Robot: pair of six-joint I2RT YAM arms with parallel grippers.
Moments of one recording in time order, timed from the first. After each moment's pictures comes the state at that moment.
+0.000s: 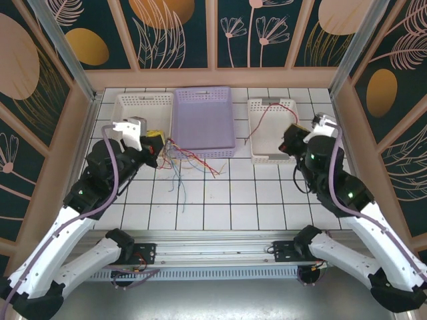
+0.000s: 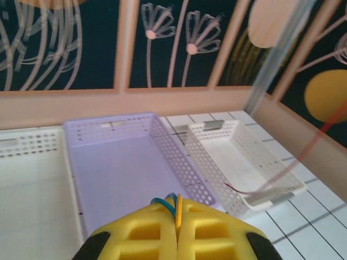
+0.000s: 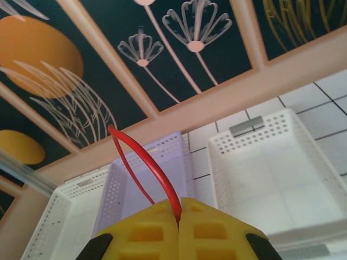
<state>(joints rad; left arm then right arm) -0.56 0.77 0.94 -0.34 0.03 -0.28 0.69 0.80 1.12 -0.55 0.51 0.61</state>
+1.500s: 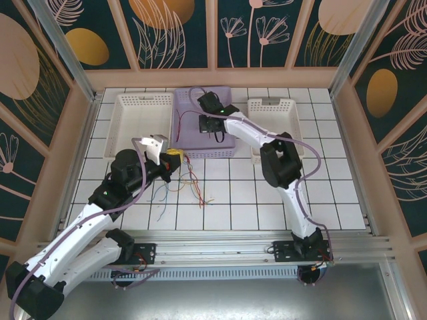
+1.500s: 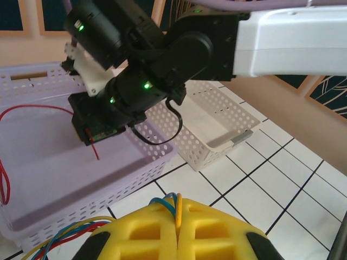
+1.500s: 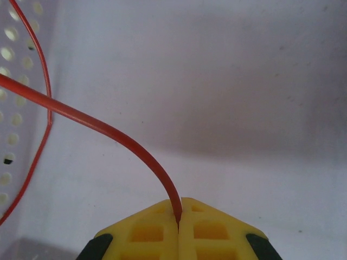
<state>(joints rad) -0.56 0.80 0.65 -0.08 0.26 -0.25 0.67 2.34 2.04 -0.67 0.12 0.45</state>
